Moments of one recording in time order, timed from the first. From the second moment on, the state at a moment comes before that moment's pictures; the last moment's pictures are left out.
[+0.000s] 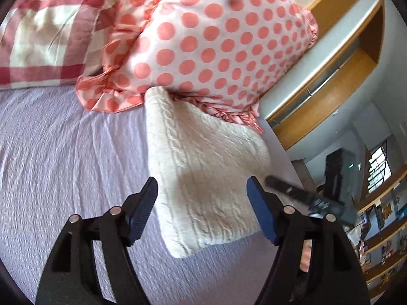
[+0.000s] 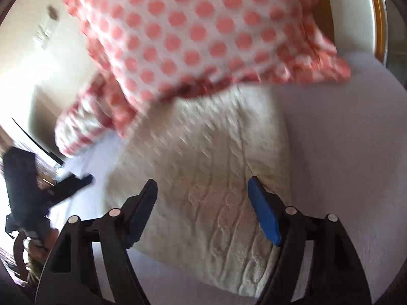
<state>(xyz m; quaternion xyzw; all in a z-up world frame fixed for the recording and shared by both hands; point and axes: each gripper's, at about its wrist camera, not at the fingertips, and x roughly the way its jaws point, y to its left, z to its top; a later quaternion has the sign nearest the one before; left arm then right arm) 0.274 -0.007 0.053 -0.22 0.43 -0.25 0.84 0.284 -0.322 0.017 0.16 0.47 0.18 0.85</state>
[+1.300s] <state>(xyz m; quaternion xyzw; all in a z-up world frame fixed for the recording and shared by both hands) 0.243 0.109 0.068 -0.16 0.41 -0.13 0.89 0.283 -0.239 0.062 0.17 0.41 0.27 0.86</state>
